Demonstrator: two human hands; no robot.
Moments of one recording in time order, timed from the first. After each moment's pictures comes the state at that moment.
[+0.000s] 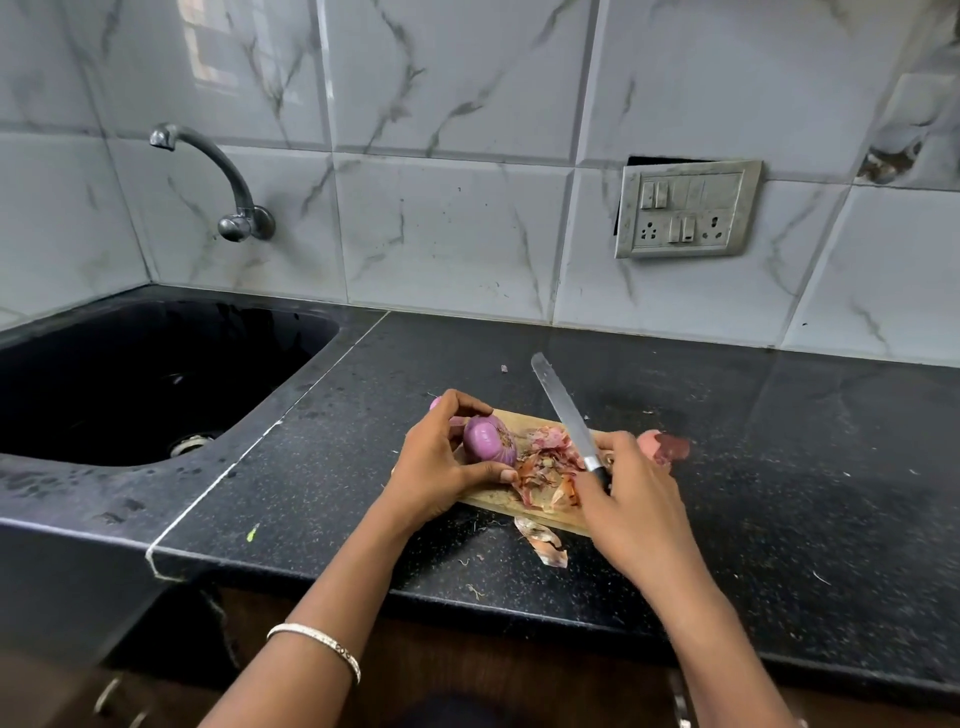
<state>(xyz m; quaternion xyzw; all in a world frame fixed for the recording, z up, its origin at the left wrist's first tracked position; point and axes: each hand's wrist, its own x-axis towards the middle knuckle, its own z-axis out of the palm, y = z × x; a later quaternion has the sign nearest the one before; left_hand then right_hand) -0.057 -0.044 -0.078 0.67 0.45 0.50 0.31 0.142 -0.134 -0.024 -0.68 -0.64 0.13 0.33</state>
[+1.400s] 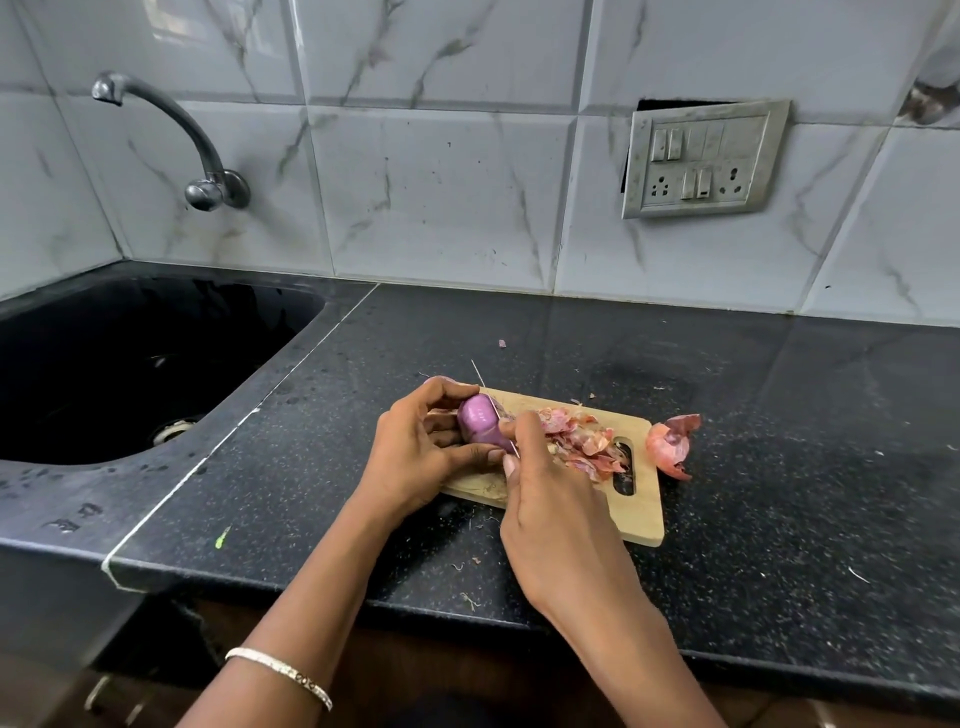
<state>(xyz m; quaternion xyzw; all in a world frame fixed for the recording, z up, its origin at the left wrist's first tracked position) -0.058 -0.042 -0.073 0.63 0.45 0.53 0.34 0.091 -0.135 -0.040 -0.62 -0.73 0.11 0.28</state>
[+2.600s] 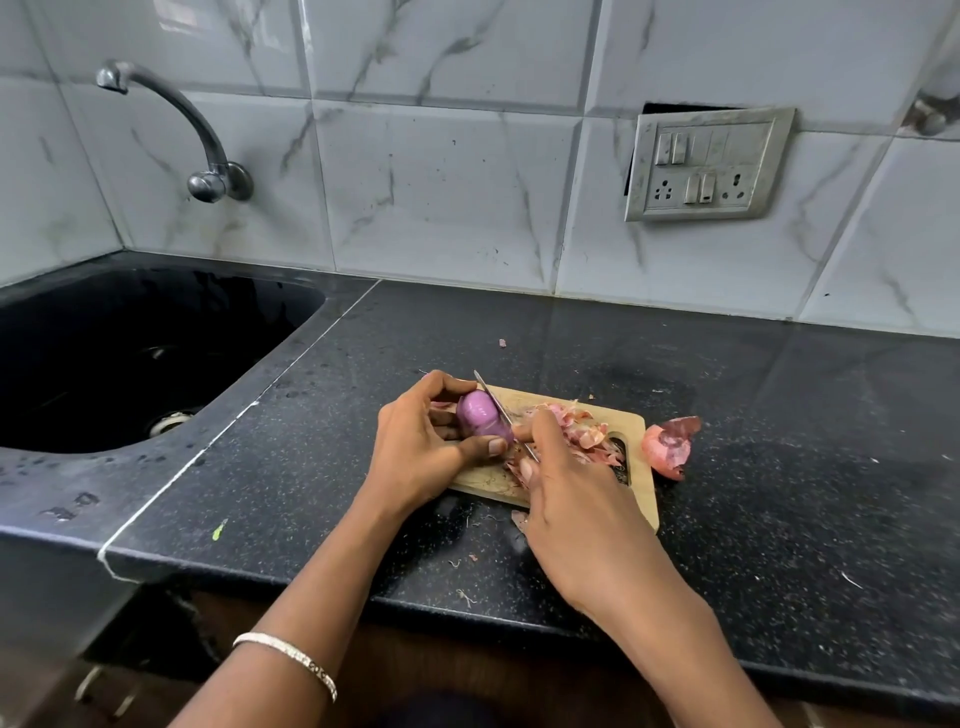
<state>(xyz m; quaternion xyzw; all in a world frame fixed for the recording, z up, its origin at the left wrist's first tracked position) -0.051 -0.043 -0.073 0.63 0.48 0.54 0.29 0.113 -0.136 -0.027 -0.61 -0.75 0.12 0.24</state>
